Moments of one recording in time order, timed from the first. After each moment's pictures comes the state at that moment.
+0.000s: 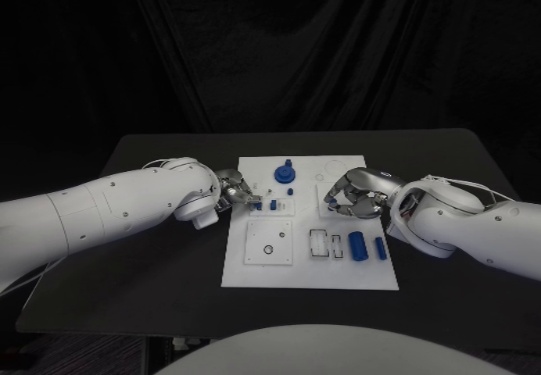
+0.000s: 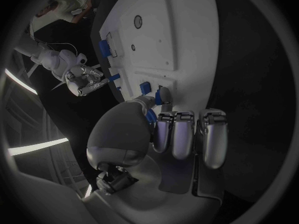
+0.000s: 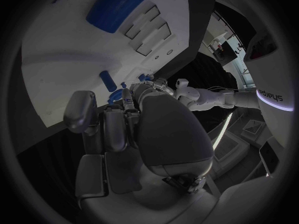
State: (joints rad) left arm 1.24 -0.61 -0.21 1.26 -0.84 0.01 -0.37; left_hand 1.18 -0.01 0.23 0.28 0.65 0.88 0.04 0.45 1.05 1.47 -0.02 1.55 1.31 1.47 -0.06 1.53 1.31 0.01 1.47 -0.05 1.57 1.31; right arm 1.23 -0.94 -0.25 1.66 -1.32 -0.35 -0.10; right_hand 1.47 -0.07 0.30 0.26 0.44 0.96 0.12 0.10 0.16 1.43 0.04 1.43 1.31 1.46 -0.04 1.37 1.31 0.09 1.42 0.07 1.08 1.31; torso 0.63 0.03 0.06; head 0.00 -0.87
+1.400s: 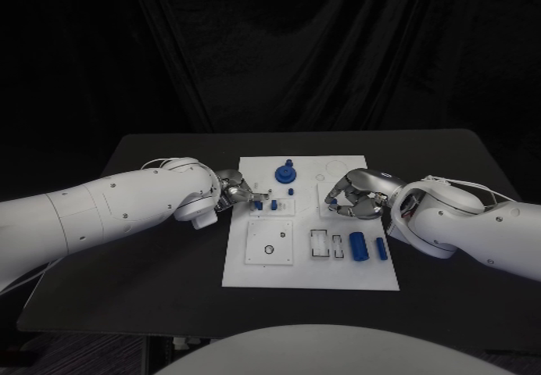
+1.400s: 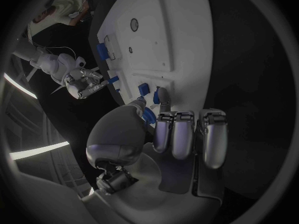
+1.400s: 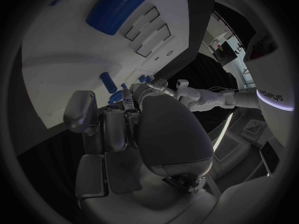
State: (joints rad) left arm 1.24 -0.61 -0.20 1.27 -0.87 0.02 -0.38; left_hand 0.94 0.03 0.08 0.29 0.22 0.88 0.05 0.46 1.04 1.47 -0.02 1.55 1.31 1.47 -0.06 1.53 1.31 0.01 1.47 -0.05 1.57 1.31; right arm 1.23 -0.94 -0.25 1.66 -1.32 -0.34 -0.10; right_hand 1.47 -0.07 0.30 0.26 0.44 0.96 0.12 0.10 0.16 1.43 0.04 1.43 1.31 1.46 -0.04 1.37 1.31 0.09 1.42 0.07 1.07 1.31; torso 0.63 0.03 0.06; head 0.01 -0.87
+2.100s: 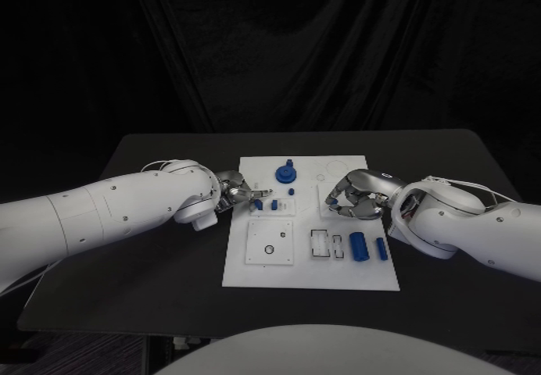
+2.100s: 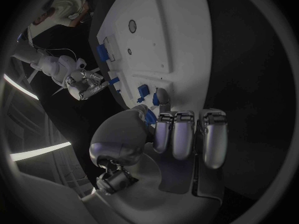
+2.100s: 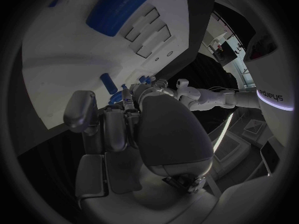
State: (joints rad) left arm 1.23 -0.62 -0.21 1.28 -0.88 0.01 -0.35; left_hand 0.88 0.13 -0.01 0.29 0.34 0.90 0.04 0.53 1.10 1.47 -0.02 1.57 1.31 1.46 -0.07 1.55 1.31 0.01 1.47 -0.05 1.57 1.31; right arm 1.22 -0.94 -0.25 1.66 -1.32 -0.34 -0.11; right_hand 1.47 -0.07 0.30 0.26 0.44 0.96 0.12 0.10 0.16 1.43 0.04 1.43 1.31 1.46 -0.04 1.37 1.31 0.09 1.42 0.07 1.07 1.31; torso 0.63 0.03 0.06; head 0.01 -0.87
